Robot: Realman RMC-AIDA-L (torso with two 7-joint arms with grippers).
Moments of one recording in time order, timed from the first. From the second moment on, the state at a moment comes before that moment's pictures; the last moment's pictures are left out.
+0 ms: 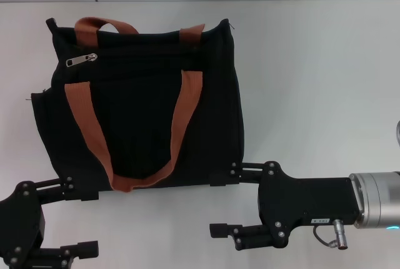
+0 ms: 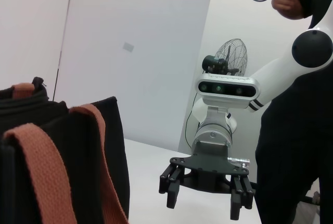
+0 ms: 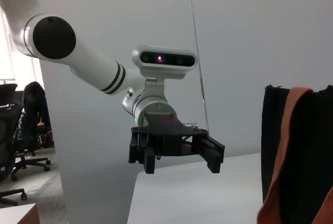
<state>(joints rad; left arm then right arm) -0.27 -1.90 0.85 0.50 1.84 2.00 -1.02 0.55 2.09 -0.94 -0.20 -1.82 -1.70 0.78</state>
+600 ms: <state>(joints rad) -0.27 -1.91 0.85 0.50 1.84 1.99 -1.02 0.55 2.09 -0.94 -0.20 -1.82 -1.70 0.79</state>
